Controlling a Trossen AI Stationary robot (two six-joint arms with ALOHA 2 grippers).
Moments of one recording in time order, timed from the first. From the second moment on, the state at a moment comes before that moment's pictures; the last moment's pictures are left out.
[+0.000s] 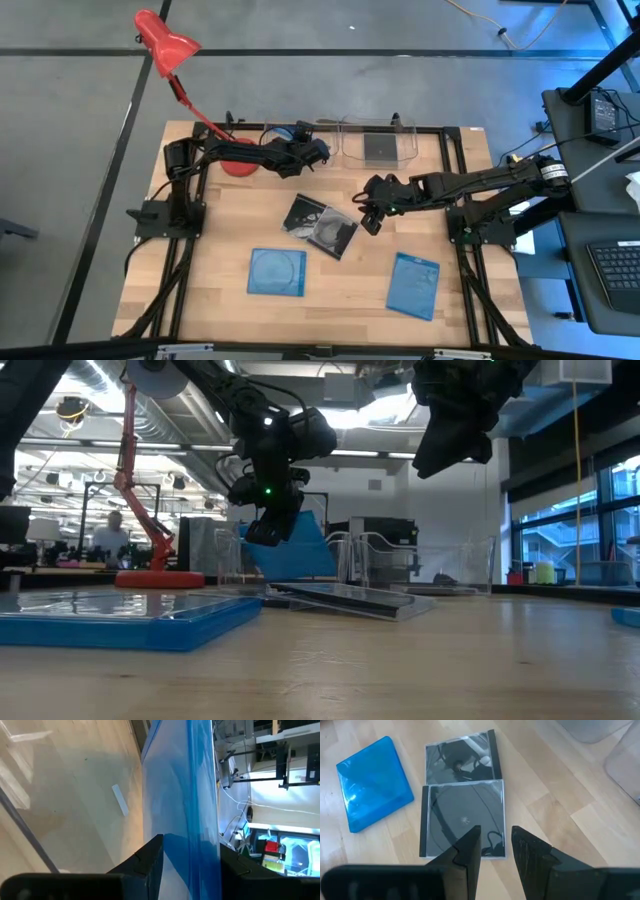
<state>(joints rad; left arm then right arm) 0.33 1.90 1.27 -0.34 -0.86 -2.29 0.10 1.33 0.99 -0.55 0.23 0.60</state>
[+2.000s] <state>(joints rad) 0.26 1.89 1.27 -0.34 -0.75 -2.20 0.10 1.33 0.99 -0.55 0.22 0.59</state>
